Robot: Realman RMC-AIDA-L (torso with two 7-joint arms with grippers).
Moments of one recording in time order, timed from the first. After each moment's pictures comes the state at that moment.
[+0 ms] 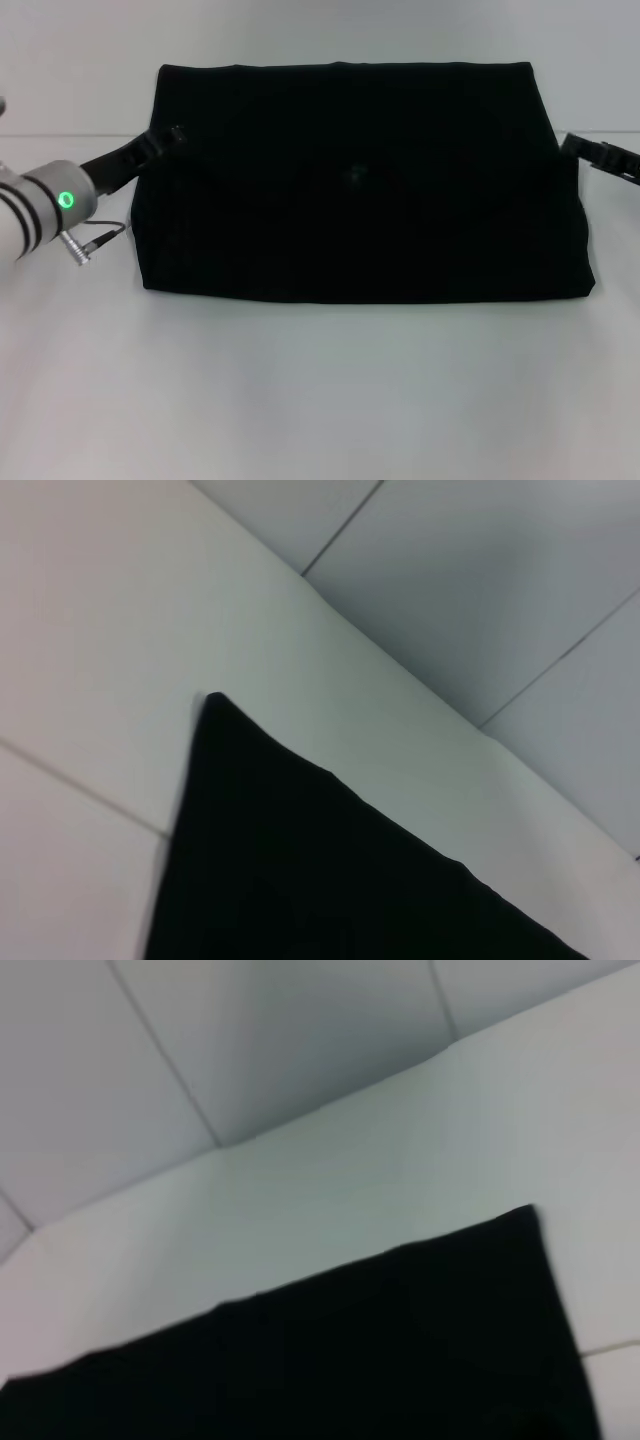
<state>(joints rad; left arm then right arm) -0.79 -2.11 0.36 0.39 1.94 0.69 -1.94 0.73 2.04 -0.28 -0.41 -2.03 -0.80 1.69</state>
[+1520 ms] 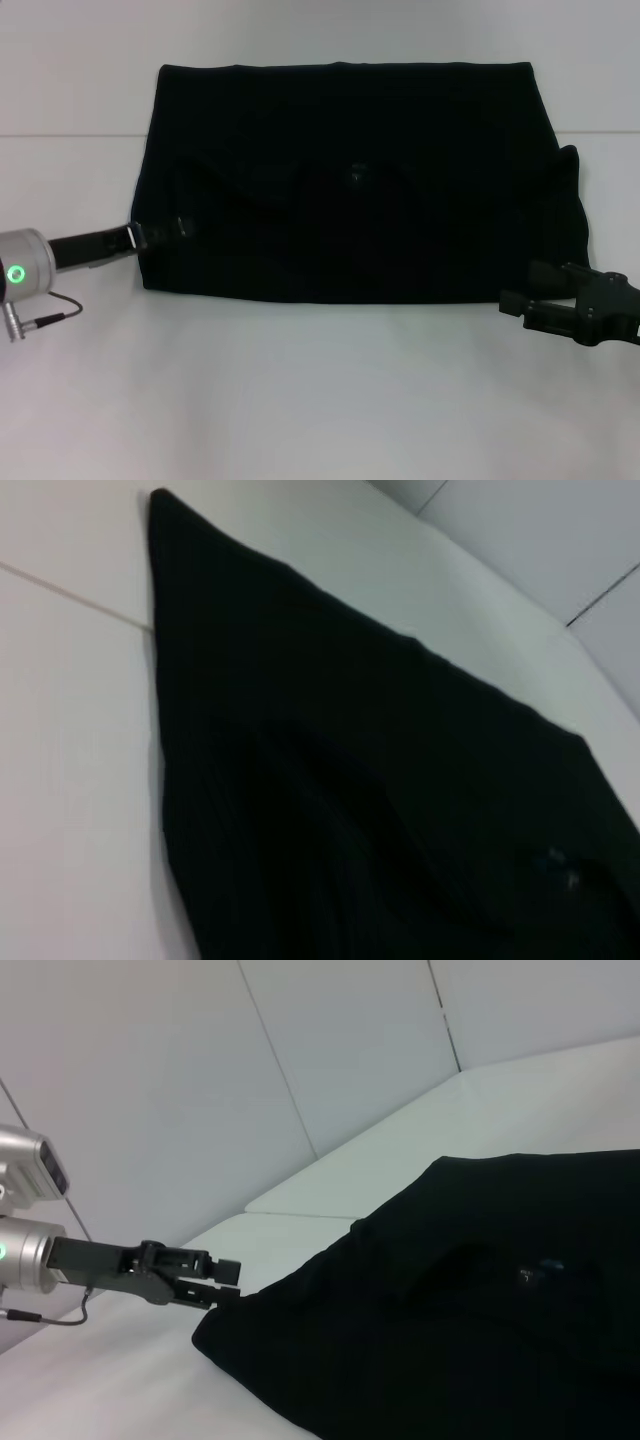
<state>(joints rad) -0.62 -1.99 0.66 0.41 2.00 0.99 -2.03 0.49 2.01 -0.49 -0.42 -2.01 -1.46 1.31</state>
